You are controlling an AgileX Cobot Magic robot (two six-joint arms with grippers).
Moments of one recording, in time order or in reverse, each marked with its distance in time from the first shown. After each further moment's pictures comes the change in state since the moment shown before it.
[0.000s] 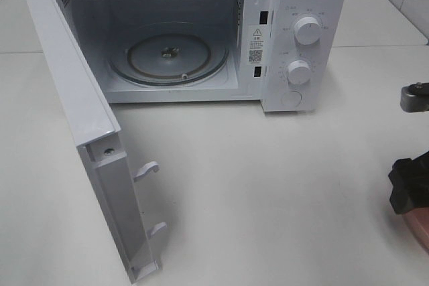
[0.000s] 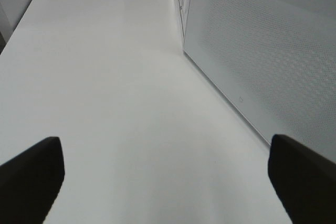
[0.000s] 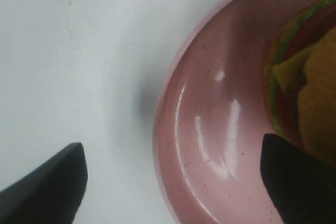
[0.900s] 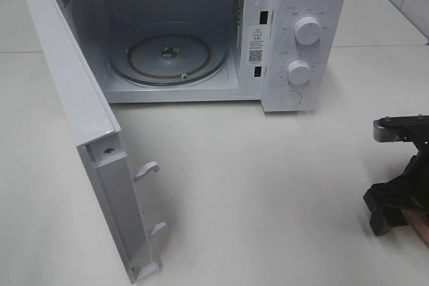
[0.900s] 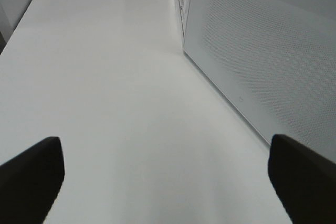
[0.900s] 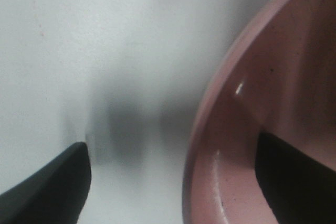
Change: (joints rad) left arm 0.000 0.000 0.000 0.000 0.000 0.000; right arm 0.000 0.244 0.010 0.045 -0.153 -0.027
